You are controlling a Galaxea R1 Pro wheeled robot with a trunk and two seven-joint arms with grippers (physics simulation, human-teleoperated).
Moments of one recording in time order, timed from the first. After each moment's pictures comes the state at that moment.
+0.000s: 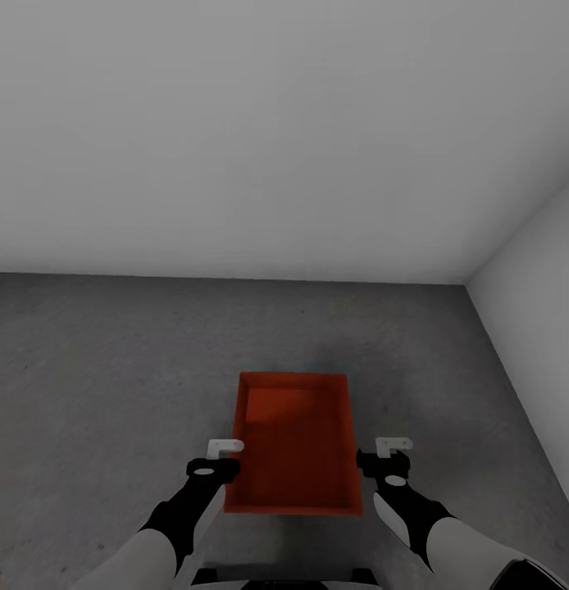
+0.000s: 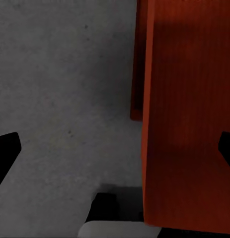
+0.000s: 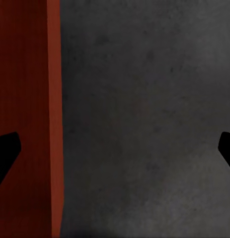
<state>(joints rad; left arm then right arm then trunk) -0.62 -0.14 -0.11 -0.46 0.05 0.21 0.30 -0.70 -0.02 0.61 -0.26 -0.53 -0.11 -0.34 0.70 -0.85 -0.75</state>
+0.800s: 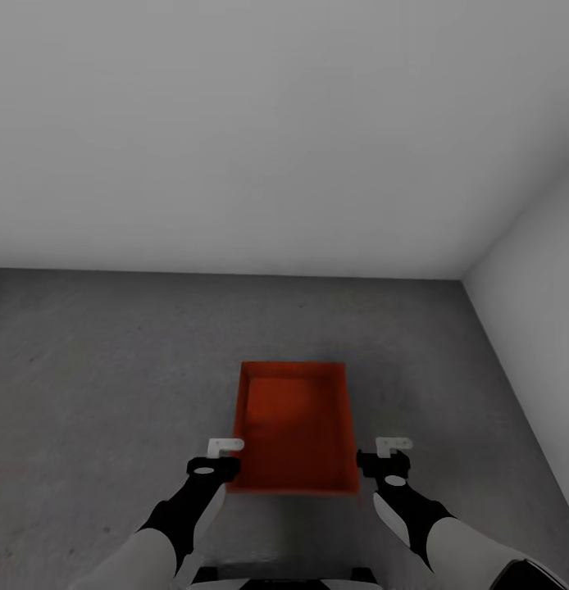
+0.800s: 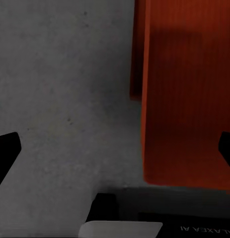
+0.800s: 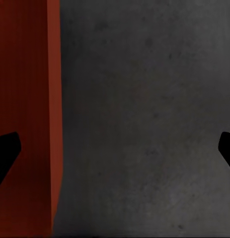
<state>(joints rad) -0.62 -0.14 -0.11 -0.46 0.05 0.22 0.29 -0.70 -0.02 0.61 -0.26 -0.53 -0.11 -0.34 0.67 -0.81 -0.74</state>
